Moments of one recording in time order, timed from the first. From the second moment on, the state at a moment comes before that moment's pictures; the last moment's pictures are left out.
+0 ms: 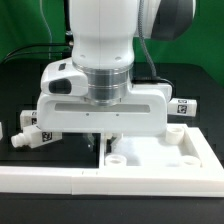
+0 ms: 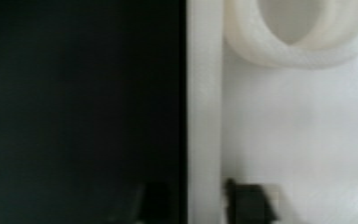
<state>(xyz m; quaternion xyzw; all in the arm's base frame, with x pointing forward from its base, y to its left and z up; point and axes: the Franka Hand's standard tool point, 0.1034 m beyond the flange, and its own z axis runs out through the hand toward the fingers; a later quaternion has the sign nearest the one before) 0.580 -0.021 0.011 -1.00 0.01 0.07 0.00</state>
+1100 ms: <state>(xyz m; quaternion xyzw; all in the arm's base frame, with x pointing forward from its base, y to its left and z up) 0.559 -0.040 0.071 -0.98 0.16 0.12 0.00</state>
